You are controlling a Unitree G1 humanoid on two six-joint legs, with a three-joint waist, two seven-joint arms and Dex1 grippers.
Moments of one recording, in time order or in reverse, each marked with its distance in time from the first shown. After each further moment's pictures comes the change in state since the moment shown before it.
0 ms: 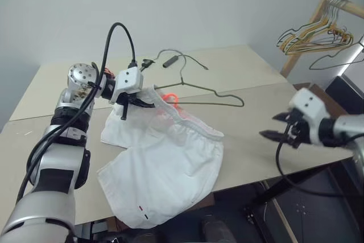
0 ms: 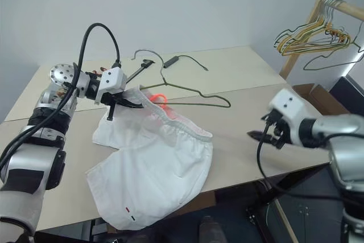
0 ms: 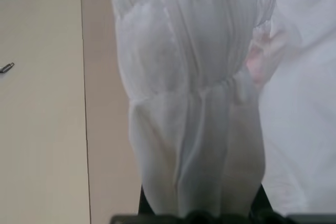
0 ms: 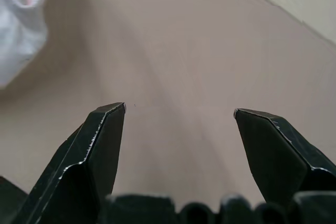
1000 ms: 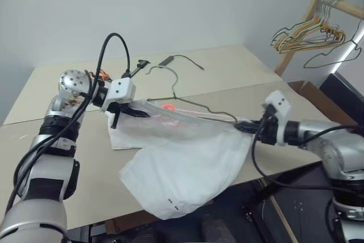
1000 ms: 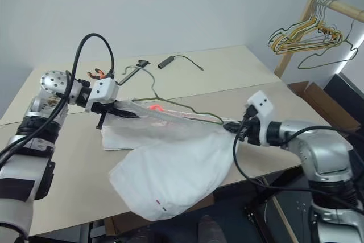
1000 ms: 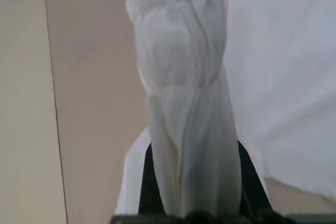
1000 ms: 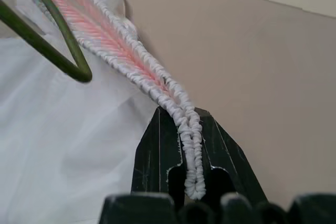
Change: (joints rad) left arm 0.104 0.100 -0.051 -0.124 -0.070 -0.026 -0.061; right arm -0.178 0.012 0.094 0.147 0.227 0.031 -0.109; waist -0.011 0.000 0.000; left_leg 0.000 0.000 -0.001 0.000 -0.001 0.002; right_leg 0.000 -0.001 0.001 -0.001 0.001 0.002
